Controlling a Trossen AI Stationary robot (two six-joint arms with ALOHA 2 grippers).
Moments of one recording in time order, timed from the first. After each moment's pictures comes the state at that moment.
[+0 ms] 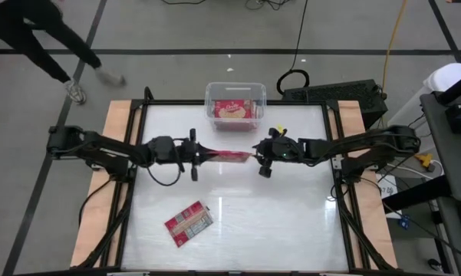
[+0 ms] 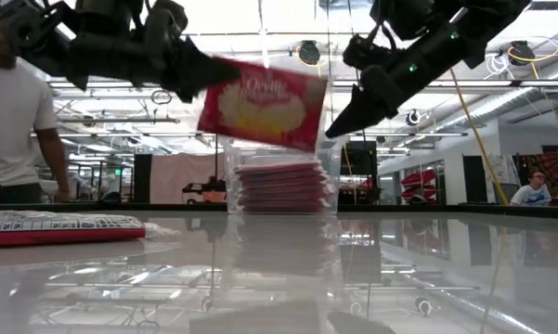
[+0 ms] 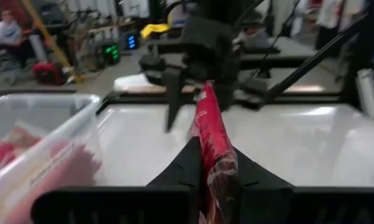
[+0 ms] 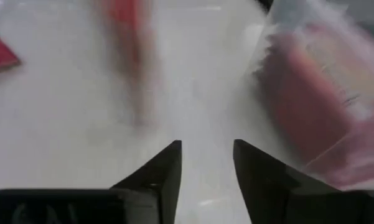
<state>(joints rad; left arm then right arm) 0.07 1.30 0.42 0.82 -0.01 0.06 -0.06 1.37 0.67 0.11 0.23 -0.01</state>
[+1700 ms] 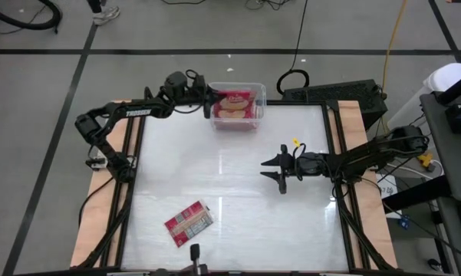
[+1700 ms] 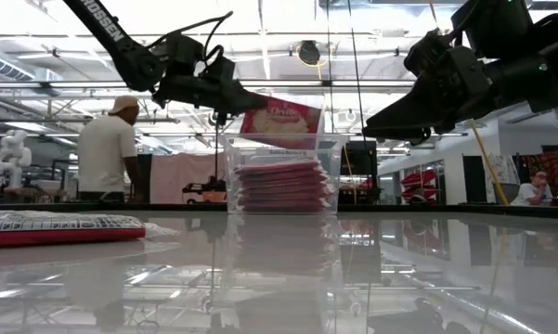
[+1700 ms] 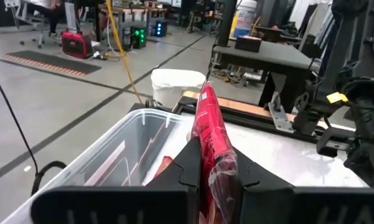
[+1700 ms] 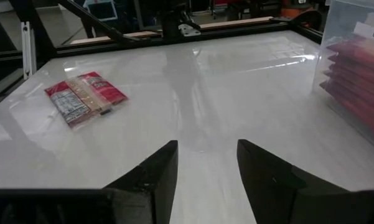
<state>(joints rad) 0.75 1.65 0.94 0.60 0.58 -0.05 0.08 1.26 0.23 0.75 0.16 0.15</state>
